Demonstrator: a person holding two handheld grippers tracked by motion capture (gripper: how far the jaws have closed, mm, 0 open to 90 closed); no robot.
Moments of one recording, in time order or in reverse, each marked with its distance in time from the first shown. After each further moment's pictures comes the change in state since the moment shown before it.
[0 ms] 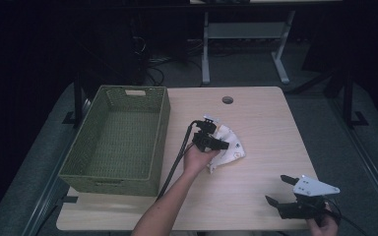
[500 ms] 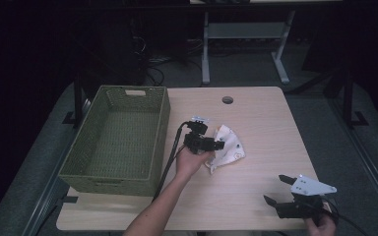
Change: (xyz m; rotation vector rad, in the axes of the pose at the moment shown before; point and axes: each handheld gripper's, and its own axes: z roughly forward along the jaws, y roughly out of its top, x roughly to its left) left arm 0.003 -0.011 -0.031 -0.089 -0.013 0.004; right arm 0.002 0.002 0.004 0.009 -0.005 0.005
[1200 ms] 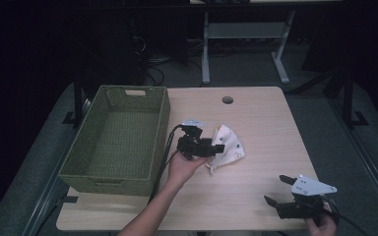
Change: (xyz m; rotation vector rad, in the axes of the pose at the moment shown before) left arm -0.016 -0.012 -0.039 -0.073 -0.100 0.053; right arm -0.001 -0.001 -0.001 0.009 0.003 -0.006
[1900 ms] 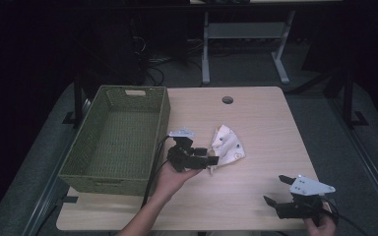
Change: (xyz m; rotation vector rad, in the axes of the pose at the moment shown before) left arm -0.003 -0.028 -0.027 -0.005 -0.086 0.039; right arm 0.002 0.001 0.001 0.009 -0.004 -0.001
